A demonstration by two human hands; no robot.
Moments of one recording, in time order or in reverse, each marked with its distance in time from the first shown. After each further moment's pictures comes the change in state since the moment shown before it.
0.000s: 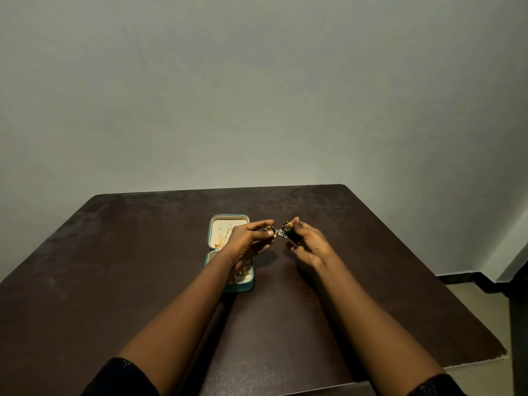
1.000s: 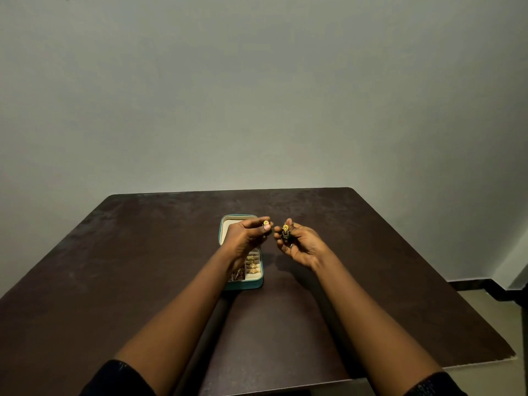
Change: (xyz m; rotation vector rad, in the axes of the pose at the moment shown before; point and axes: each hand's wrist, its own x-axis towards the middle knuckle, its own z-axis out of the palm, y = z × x) left_hand -0.023 0.011 -0.015 -0.044 0.031 0.133; right_hand -0.020 0.002 0.027 0.044 -0.140 0.100
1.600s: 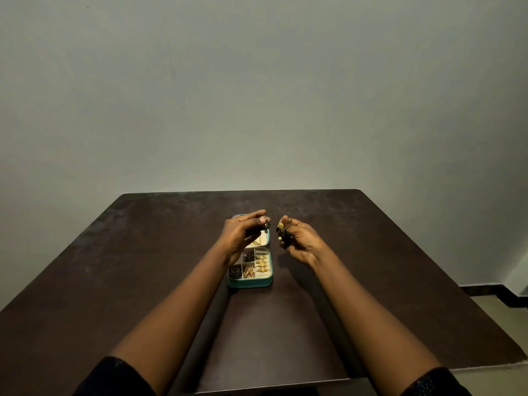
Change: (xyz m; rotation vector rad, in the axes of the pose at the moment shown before) left_hand -0.007 0.015 -0.024 0.041 0.063 0.050; right_hand -0.009 0.005 0.030 -0.090 -0.017 -0.061
